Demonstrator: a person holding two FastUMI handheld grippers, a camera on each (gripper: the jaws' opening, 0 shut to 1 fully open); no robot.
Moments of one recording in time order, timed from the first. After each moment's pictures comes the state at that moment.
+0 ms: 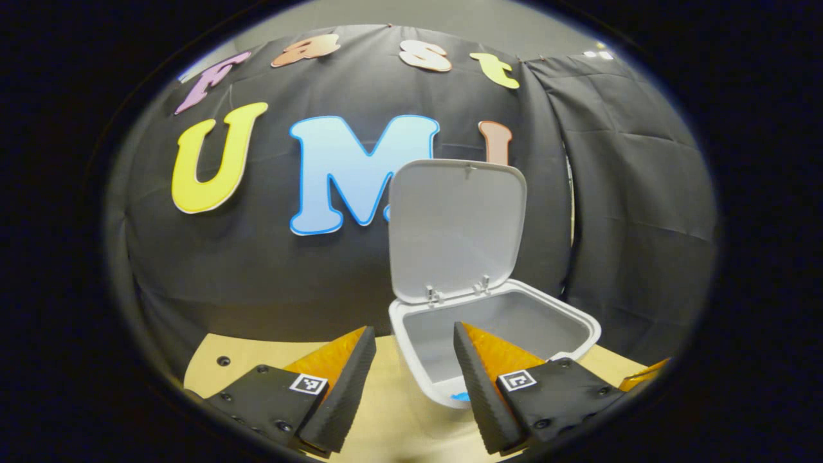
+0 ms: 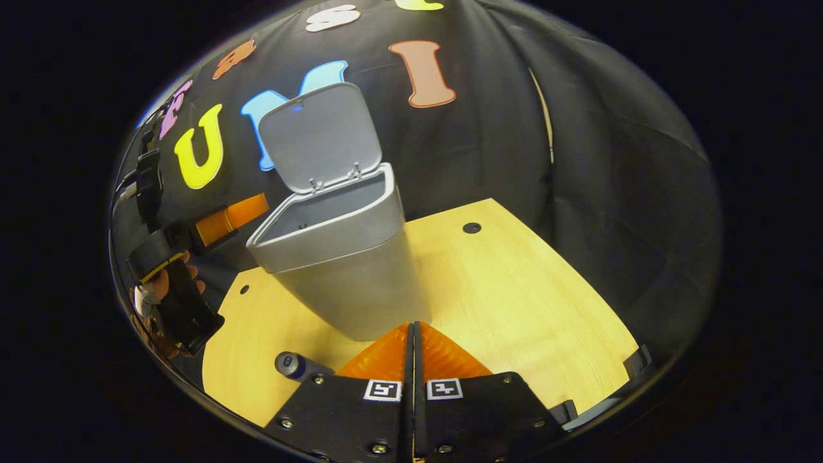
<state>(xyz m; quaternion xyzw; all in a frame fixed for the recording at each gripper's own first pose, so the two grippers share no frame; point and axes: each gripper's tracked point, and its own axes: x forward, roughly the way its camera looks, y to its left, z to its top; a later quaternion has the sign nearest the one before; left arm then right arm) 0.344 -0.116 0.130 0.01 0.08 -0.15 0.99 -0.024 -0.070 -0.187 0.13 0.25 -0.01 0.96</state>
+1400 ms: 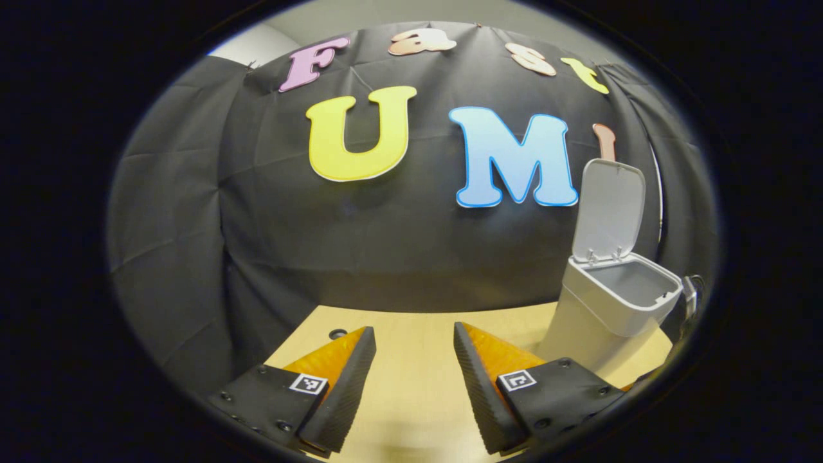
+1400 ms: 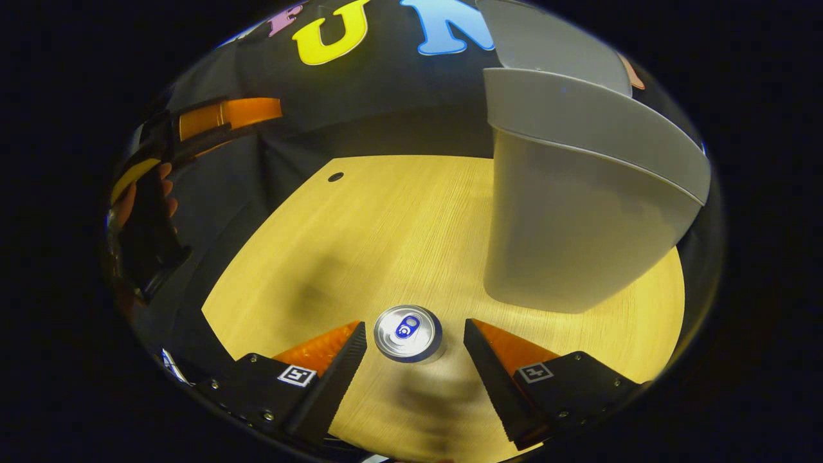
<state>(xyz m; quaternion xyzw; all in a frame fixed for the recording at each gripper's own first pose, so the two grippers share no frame) 0.279 0.134 0.099 -0.01 0.11 0.05 0.99 -0.005 0.142 -0.280 -0.03 0.39 0.23 0.89</state>
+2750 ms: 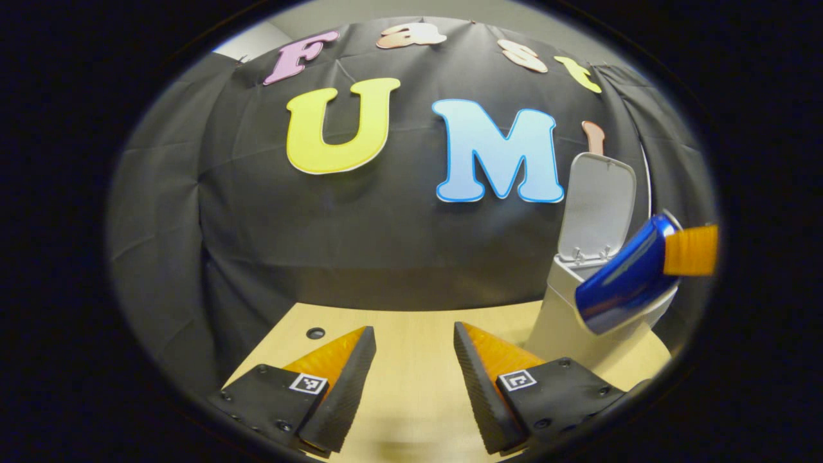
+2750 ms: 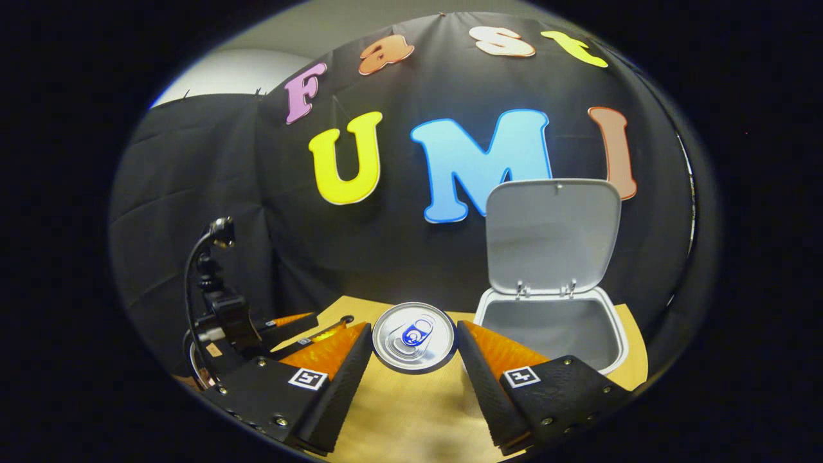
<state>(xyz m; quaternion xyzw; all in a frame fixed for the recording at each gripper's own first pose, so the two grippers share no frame) 0.204 0.057 0.048 -0.02 0.12 0.01 0.99 0.055 0.121 -0.007 0.03 0.10 0.20 0.97</state>
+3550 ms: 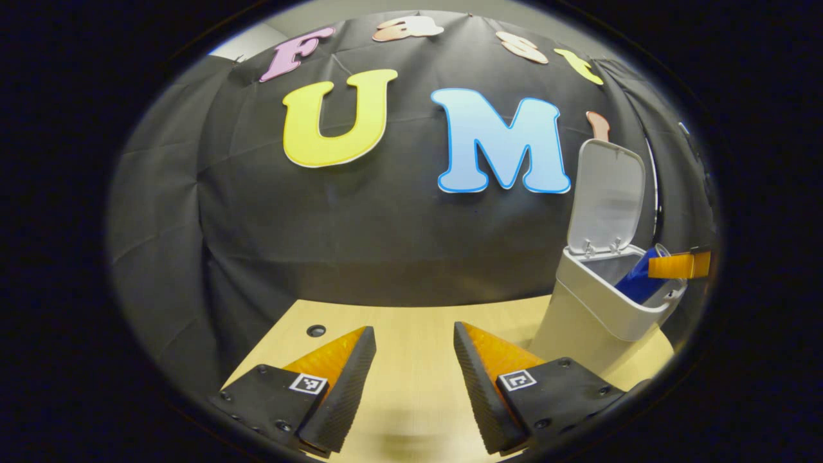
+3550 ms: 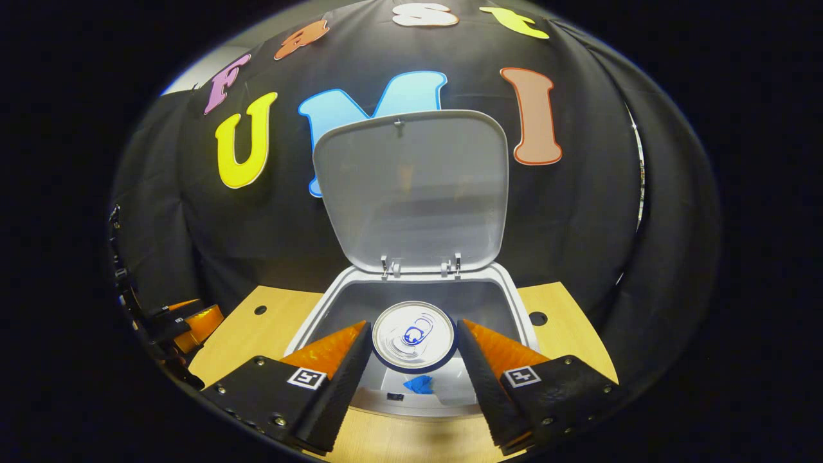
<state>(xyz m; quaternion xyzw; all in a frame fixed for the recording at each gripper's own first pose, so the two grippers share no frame) 0.222 0.057 0.035 -0.01 0.13 0.03 0.99 0.140 -0.008 -0.088 0.03 0.17 0.07 0.98</state>
